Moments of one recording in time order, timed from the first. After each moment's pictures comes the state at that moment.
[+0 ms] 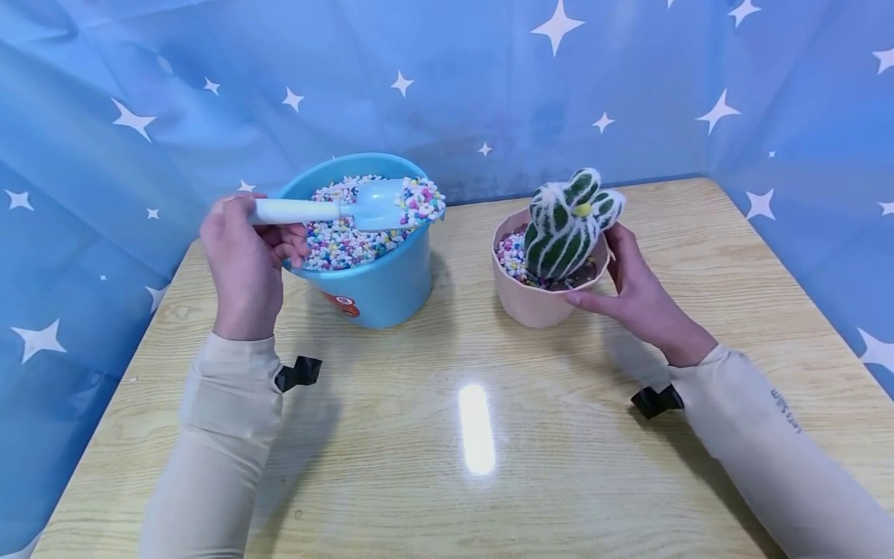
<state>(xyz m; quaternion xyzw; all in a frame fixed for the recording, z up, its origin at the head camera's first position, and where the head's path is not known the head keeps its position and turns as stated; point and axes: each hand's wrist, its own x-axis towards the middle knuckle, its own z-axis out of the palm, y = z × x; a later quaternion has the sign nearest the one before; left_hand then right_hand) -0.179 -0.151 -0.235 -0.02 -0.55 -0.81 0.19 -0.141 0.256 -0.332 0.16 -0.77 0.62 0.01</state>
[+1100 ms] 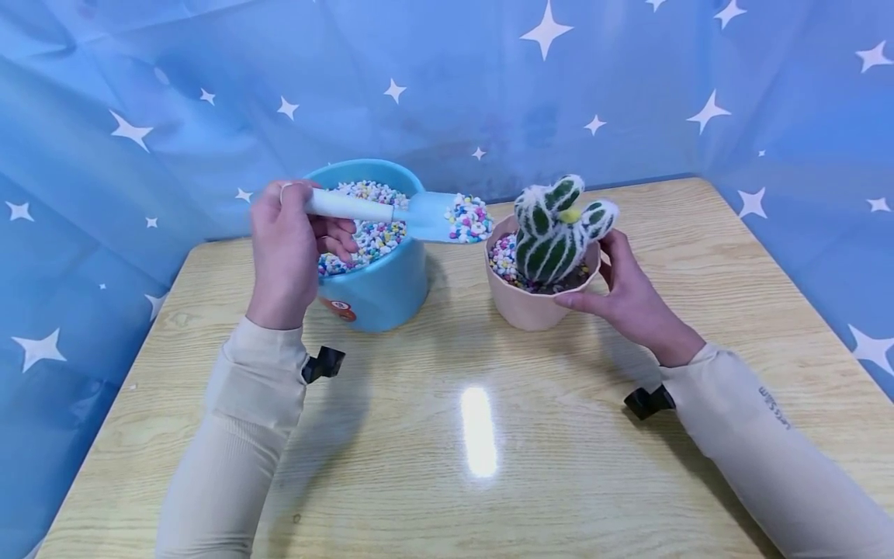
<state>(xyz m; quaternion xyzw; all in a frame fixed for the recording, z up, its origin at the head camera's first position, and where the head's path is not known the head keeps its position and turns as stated) -0.181 -0.106 -0.222 -0.07 -0.62 -0.77 0.11 -0.140 0.256 -0.336 0.13 -0.77 0.62 0.02</state>
